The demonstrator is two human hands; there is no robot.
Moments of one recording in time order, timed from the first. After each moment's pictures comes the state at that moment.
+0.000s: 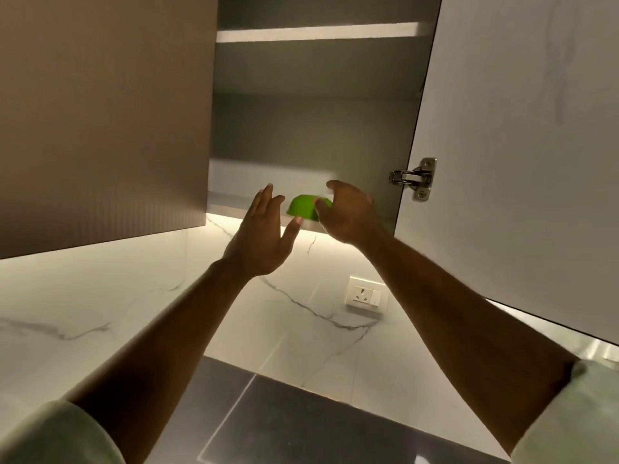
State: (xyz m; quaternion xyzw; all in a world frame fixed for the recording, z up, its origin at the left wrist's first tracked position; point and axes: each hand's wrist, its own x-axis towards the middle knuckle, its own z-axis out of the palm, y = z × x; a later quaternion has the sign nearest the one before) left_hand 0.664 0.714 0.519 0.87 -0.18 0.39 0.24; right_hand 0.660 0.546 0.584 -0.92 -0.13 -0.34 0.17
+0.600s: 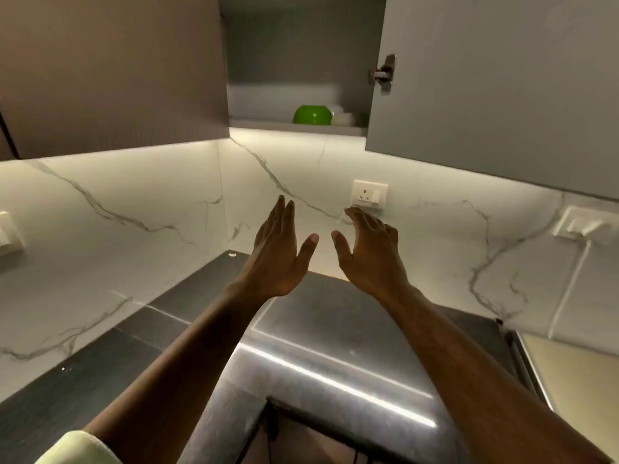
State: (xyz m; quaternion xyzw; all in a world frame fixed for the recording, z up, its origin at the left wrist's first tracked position) left_hand 0.406 0.660 0.380 0.92 -0.15 0.27 0.23; right_hand 0.406 0.481 0.393 -0.91 -0.15 -0.31 0.23
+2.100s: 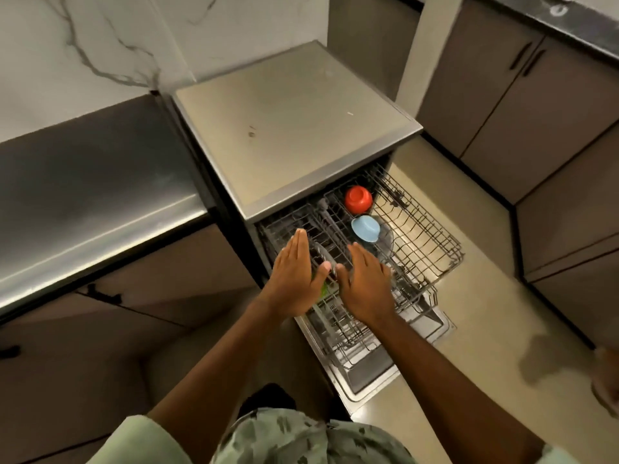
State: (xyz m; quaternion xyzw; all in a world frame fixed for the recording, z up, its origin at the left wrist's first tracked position) left_hand 0.002 0.189 0.089 0.82 -0.48 -0.25 0.21; right_hand -0.127 0.092 0.051 -0.88 0.40 -0.09 0.25
